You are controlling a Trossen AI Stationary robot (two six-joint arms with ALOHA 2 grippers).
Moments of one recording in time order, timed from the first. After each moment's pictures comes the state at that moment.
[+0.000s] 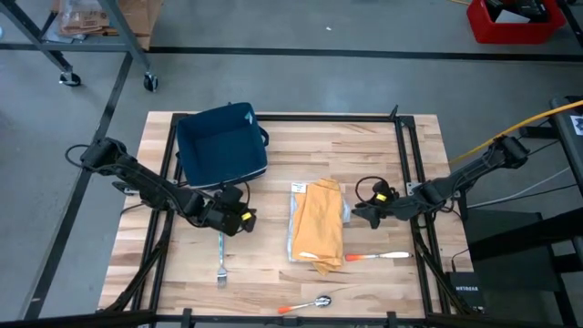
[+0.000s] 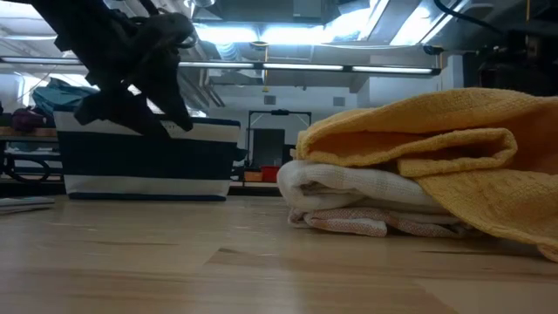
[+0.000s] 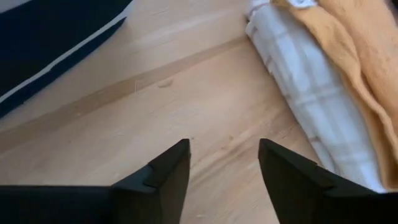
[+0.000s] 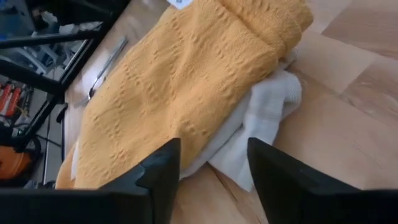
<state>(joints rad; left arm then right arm) -0.40 1.35 0.73 -0.37 -0.63 -1.30 0.48 0.67 0.20 -0.14 0.45 1.14</state>
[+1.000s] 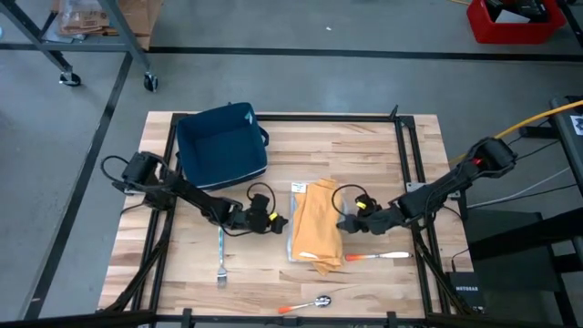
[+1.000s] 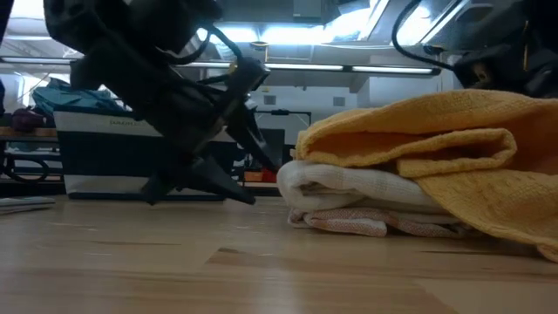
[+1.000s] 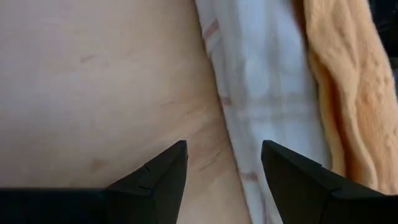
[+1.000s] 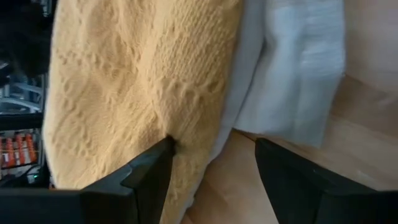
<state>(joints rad) -0.29 1.78 0.74 0.38 -0.44 -1.41 0.48 1.24 0.30 0.17 0.33 1.63</state>
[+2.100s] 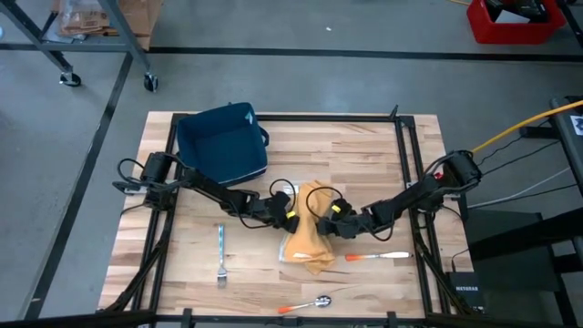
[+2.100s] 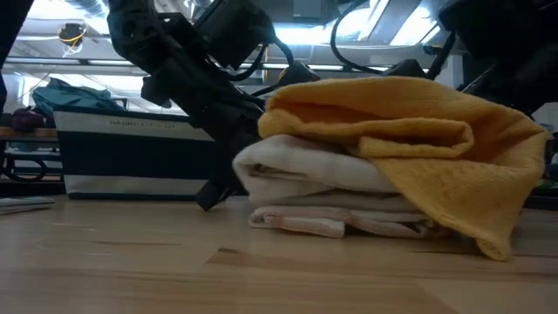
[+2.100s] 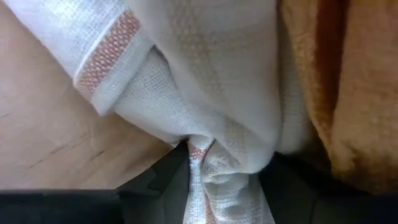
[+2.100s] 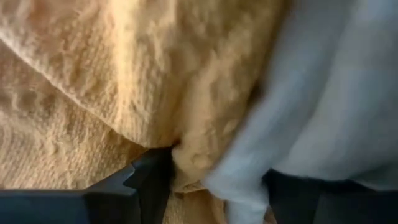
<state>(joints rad) -0.16 1.98 0.93 0.37 -0.07 -1.24 0.37 1.71 0.55 0.42 0.34 1.64</state>
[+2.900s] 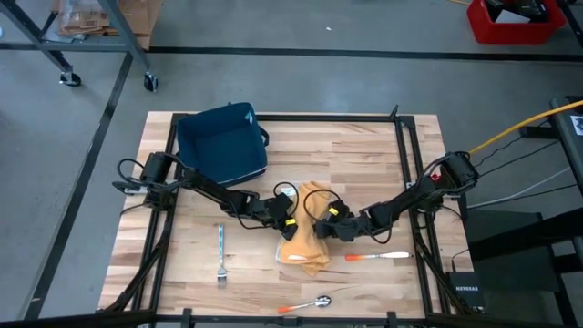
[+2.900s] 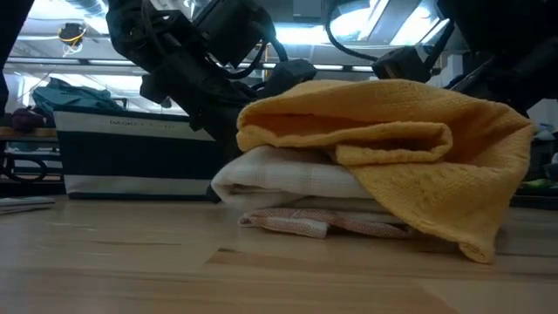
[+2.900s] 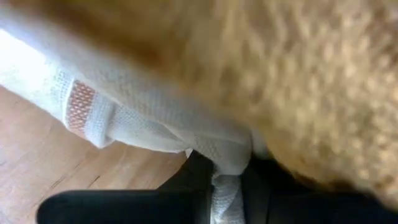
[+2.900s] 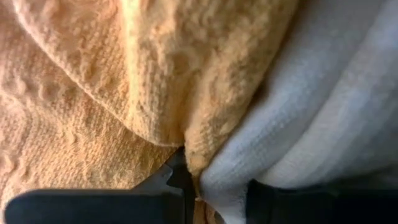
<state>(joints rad) -0.18 1.92 0.93 0.38 -0.07 -0.96 0.37 1.72 0.59 0.47 0.40 1.55</state>
